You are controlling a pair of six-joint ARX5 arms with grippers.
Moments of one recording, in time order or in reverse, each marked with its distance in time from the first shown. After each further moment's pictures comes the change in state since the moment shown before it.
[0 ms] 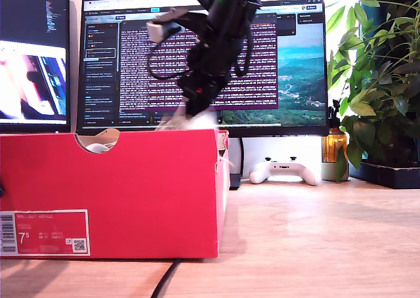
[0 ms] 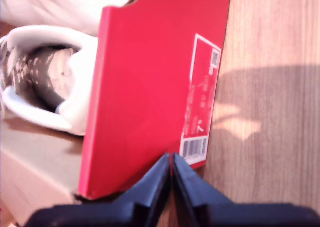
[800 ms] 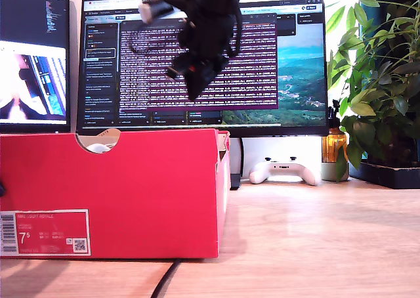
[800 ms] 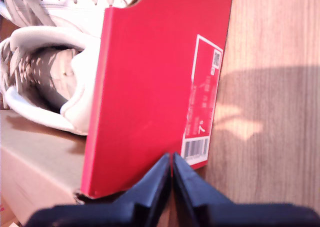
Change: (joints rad) left arm 0.000 0.000 0.000 0.005 0.000 0.000; right arm 0.053 0.000 0.101 -0.142 0.103 0.225
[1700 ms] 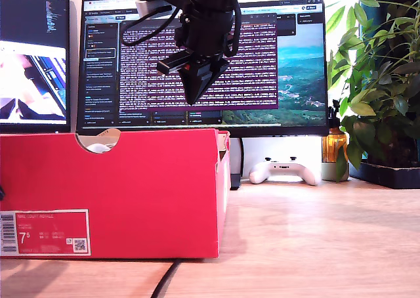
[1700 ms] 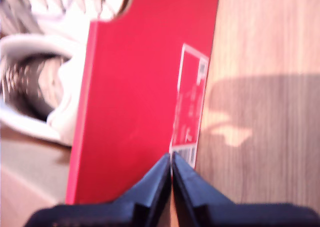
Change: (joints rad) left arm 0.000 0.000 0.000 -0.017 0.053 -0.004; right arm 0.005 0.000 0.000 -0.047 -0.023 0.130
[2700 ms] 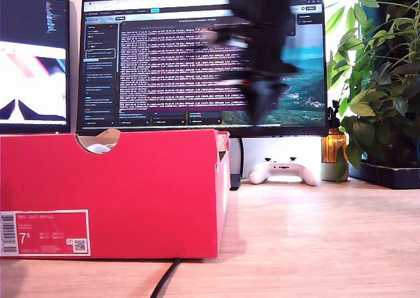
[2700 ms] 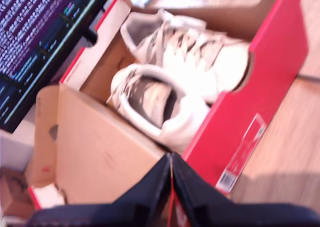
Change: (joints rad) left arm 0.000 -0.400 0.140 -0.246 -0.013 -0.390; right arm -0.331 0.000 0.000 -0.351 -0.183 0.196
